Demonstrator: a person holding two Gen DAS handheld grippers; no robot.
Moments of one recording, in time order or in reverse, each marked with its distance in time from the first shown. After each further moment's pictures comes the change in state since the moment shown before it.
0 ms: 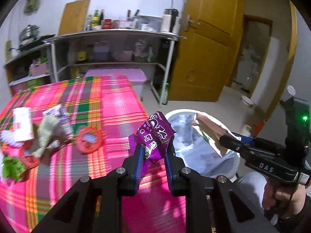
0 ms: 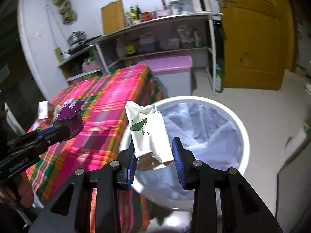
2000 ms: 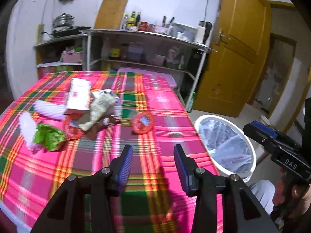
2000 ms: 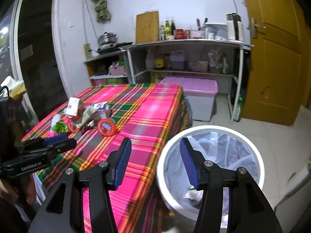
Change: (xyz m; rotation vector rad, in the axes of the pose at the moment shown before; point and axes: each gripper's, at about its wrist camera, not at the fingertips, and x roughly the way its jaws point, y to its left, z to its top) left arm -0.053 0.062 -0.035 -0.177 -0.066 0.182; right arm -0.021 0.075 0.009 -0.221 -0.113 0.126
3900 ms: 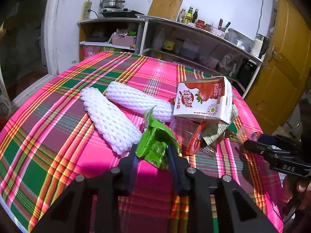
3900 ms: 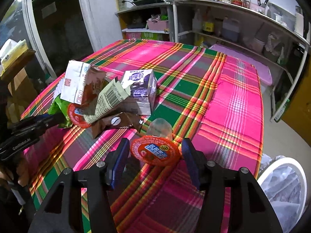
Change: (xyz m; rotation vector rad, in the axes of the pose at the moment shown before) left arm 0.029 0.170 0.011 -0.209 0.044 0.217; right arm 0.177 0.096 0.031 -0.187 0.336 0.200
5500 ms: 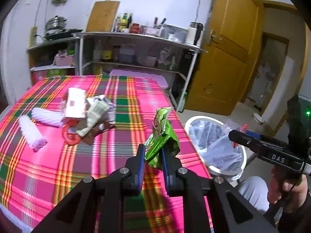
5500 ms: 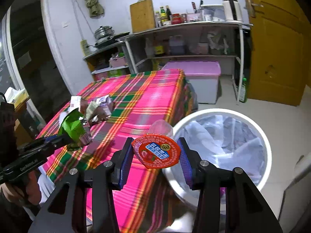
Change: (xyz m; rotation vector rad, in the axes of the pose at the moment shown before) left arm -0.082 -0.162 -0.039 0.247 -0.032 -0.298; right arm -0.167 -0.067 -0.110 0.304 -0.250 -0.133
